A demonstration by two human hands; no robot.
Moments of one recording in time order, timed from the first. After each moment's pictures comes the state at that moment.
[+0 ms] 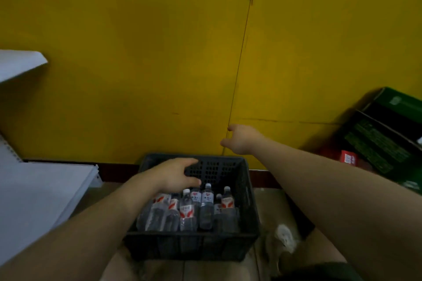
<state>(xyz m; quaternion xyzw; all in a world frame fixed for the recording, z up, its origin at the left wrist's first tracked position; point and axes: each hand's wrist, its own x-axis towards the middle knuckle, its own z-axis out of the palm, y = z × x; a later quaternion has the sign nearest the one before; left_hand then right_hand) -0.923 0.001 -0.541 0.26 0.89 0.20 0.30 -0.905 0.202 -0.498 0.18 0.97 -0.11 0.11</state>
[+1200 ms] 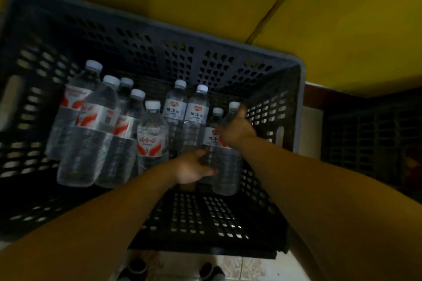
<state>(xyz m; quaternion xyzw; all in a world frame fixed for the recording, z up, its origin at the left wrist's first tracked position) -0.999 0.145 -0.951 0.01 0.64 0.43 0.64 -1.014 0.298 -0.946 0.39 0.81 -0.35 0.28</state>
